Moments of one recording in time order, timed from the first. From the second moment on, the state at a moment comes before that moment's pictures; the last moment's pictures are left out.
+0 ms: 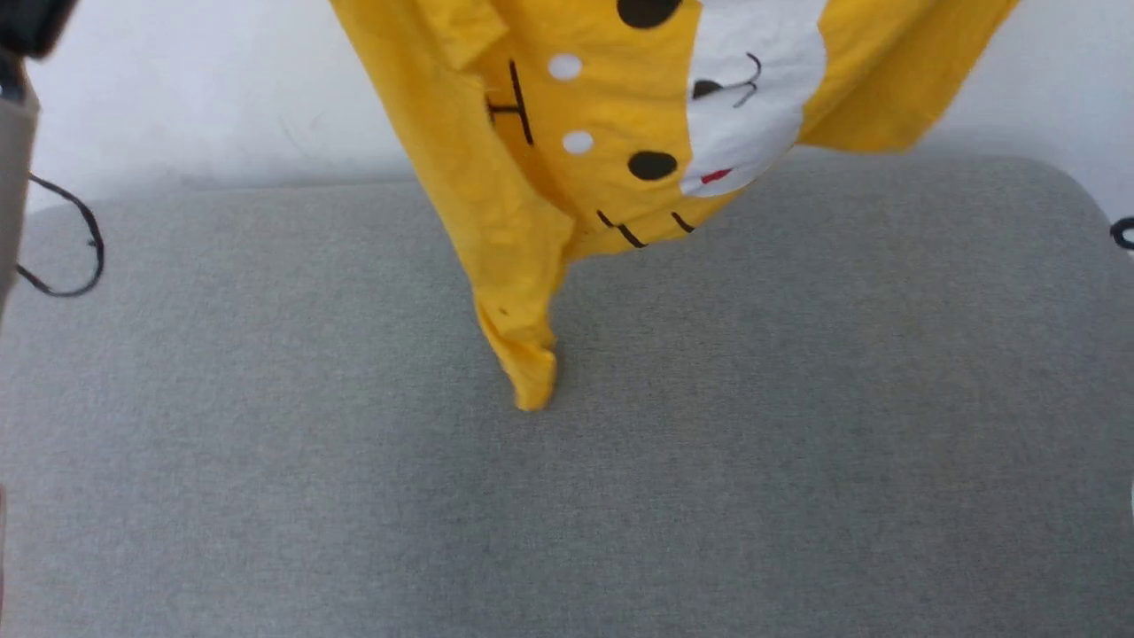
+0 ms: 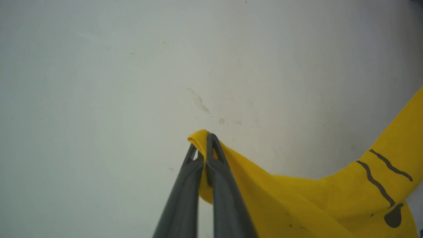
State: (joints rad) left arm -1.26 0.55 -0.46 0.31 -0.44 -0.12 0.17; right arm -1.17 -0.22 -0.07 0.52 0.23 0.13 0.32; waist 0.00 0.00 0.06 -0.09
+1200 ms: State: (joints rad) left arm -1.84 0.56 -0.56 0.47 -0.34 -0.07 0.01; right arm -1.60 -0.10 -0.11 0.73 0.21 0.13 0.21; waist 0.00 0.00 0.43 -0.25
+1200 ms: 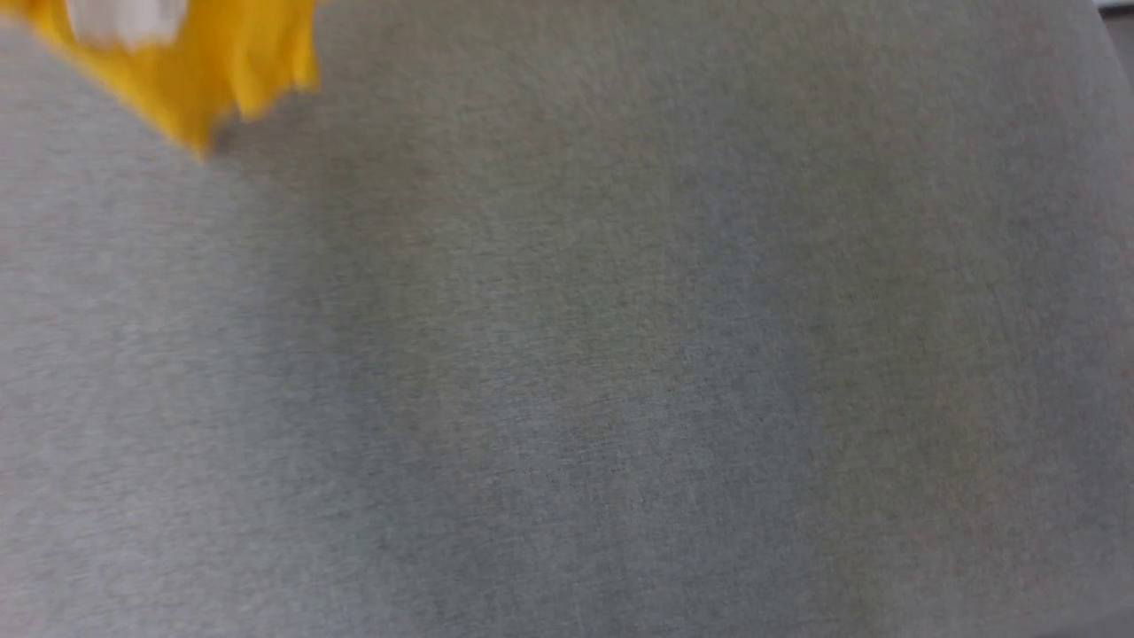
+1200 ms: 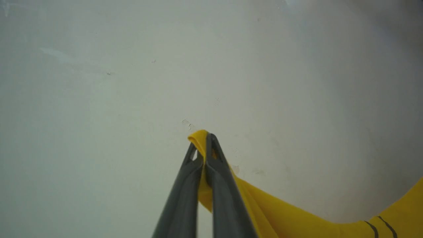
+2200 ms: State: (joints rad) left arm -1.34 0.64 -0.64 -0.15 -0.69 -0.02 -0.05; right arm -1.06 -0.56 0.13 0.12 0.74 0.13 0.13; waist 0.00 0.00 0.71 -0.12
